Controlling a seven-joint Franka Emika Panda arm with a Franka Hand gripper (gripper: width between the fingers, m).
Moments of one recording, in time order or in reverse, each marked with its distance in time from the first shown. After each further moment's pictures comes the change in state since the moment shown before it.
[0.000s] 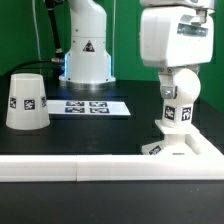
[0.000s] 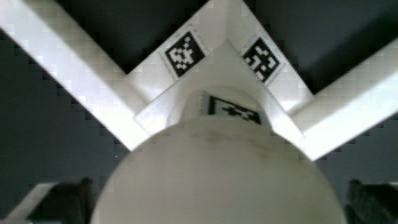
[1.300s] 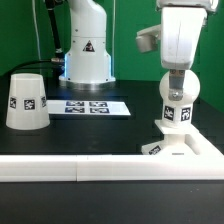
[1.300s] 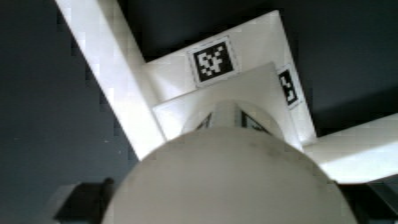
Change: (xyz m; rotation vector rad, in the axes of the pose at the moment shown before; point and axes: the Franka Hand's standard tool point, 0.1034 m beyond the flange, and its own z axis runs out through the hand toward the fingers) arm -0.008 0.010 0.002 -0.019 -0.026 -0.179
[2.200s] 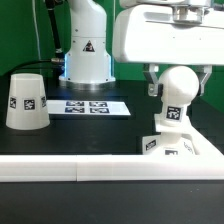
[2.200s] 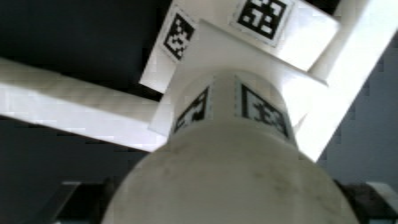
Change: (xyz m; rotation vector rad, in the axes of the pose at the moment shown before) arm 0.005 0.005 -0.003 -0.024 0.067 0.973
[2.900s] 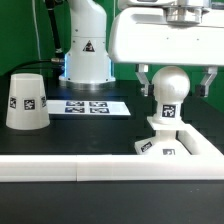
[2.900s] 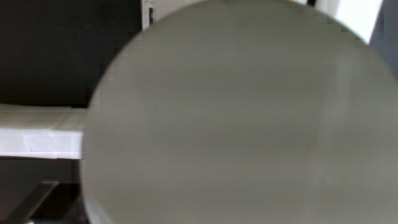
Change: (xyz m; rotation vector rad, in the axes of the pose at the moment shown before) arm 0.000 0.001 0.001 -0.004 0.004 0.068
